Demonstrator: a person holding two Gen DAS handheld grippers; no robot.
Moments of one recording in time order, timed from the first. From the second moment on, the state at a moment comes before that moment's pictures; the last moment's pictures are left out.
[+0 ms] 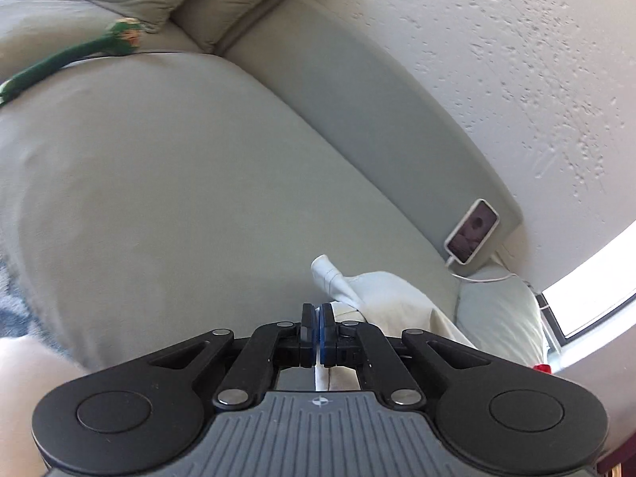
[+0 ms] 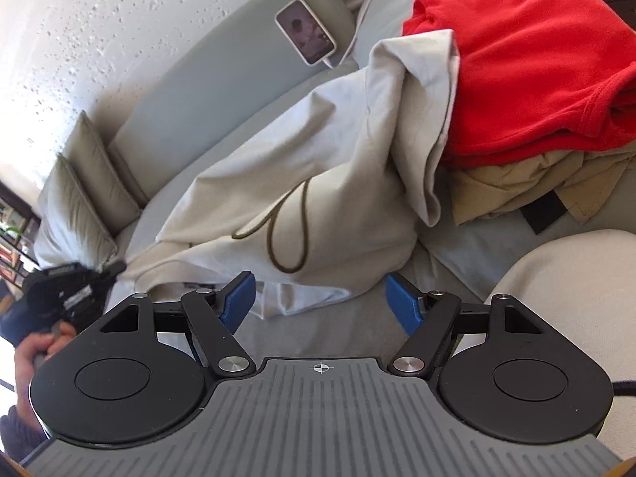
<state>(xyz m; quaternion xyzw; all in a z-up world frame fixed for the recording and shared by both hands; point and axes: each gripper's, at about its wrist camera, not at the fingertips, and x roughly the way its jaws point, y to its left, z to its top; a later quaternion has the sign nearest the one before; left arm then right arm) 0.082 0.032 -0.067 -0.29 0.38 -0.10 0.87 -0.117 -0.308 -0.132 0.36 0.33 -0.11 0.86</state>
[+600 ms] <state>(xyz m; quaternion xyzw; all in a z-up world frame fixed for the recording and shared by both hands) 0.066 0.042 -0.083 -0.30 0.40 -0.09 0.86 -0.109 -0.313 -0.214 0.47 0.28 -0.15 0.82</state>
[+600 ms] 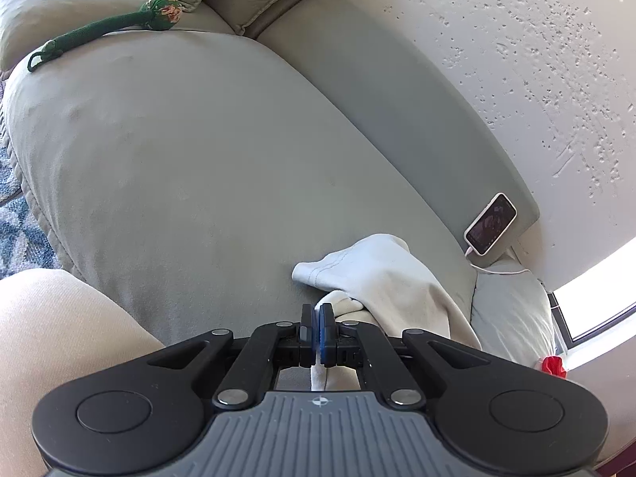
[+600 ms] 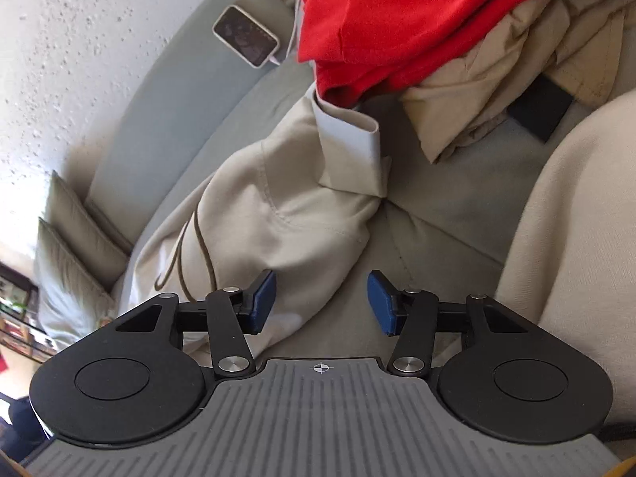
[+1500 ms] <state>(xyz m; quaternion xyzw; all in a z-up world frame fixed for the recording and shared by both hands) 0.067 -0.005 -0.111 -0.31 0.46 -0.18 0.82 -0.152 -0.360 -0.097 0.49 0.10 -0.18 0.85</state>
